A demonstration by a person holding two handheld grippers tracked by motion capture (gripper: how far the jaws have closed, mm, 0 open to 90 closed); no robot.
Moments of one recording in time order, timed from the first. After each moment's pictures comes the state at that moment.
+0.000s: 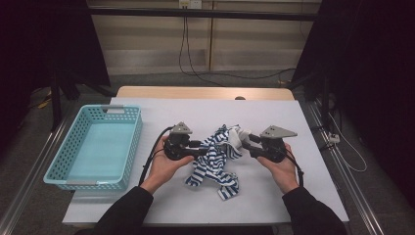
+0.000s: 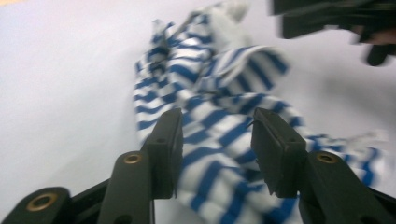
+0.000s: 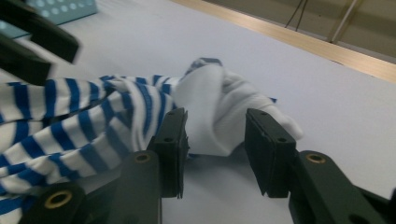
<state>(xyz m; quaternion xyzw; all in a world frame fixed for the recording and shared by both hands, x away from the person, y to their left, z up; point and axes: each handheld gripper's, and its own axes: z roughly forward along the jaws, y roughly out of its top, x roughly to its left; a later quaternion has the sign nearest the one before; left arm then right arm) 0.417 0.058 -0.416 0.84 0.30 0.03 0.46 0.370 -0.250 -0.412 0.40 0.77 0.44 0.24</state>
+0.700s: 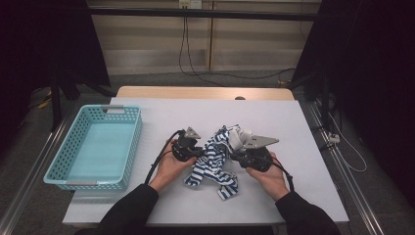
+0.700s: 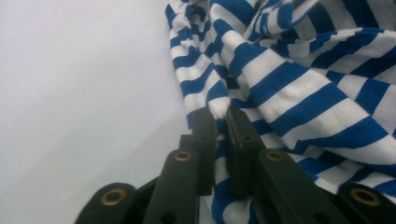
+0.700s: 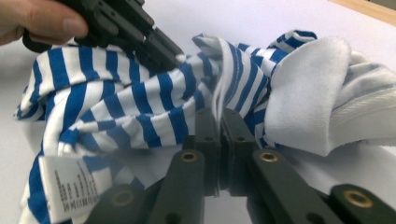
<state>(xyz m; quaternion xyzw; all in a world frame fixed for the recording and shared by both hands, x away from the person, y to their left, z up) 0.430 0.041 -0.451 0.87 0.30 0.07 0.38 0.358 -0.215 -0.427 0.35 0.82 0.42 0.17</state>
